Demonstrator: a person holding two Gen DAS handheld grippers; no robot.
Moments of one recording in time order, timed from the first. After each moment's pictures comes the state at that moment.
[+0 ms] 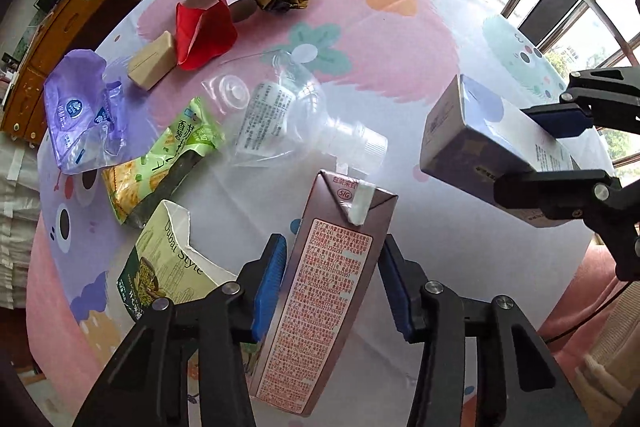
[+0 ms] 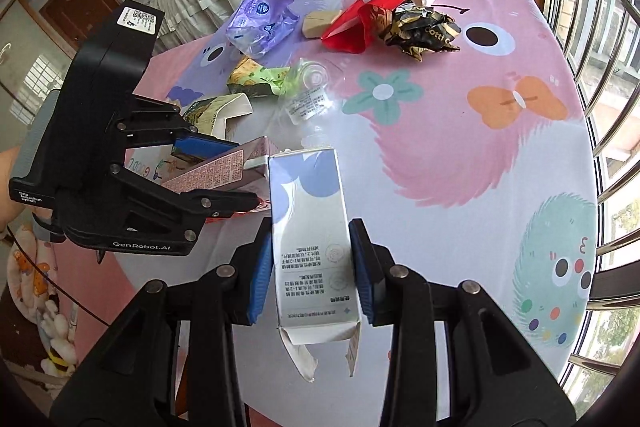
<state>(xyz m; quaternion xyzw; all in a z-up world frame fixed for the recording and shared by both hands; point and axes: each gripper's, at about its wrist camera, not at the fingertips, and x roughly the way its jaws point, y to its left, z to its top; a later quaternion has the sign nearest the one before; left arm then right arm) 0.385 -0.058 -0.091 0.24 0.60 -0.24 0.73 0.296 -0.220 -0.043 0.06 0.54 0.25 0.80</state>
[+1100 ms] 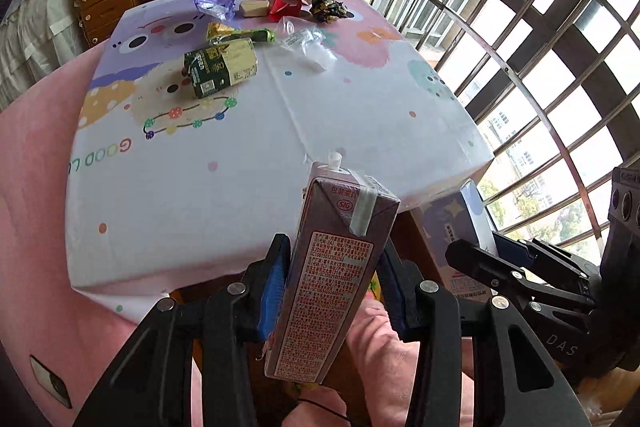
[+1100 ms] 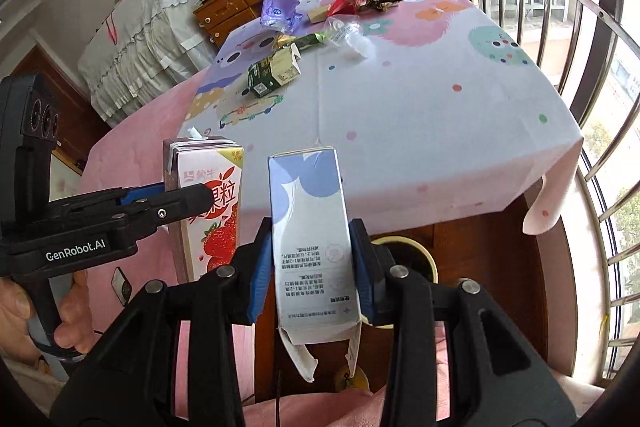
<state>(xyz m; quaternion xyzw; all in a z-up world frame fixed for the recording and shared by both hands) 0.069 0.082 -0.004 -0.01 0.53 -0.21 0.82 -0.015 -0.130 0.015 0.15 0.49 0.10 0.85</state>
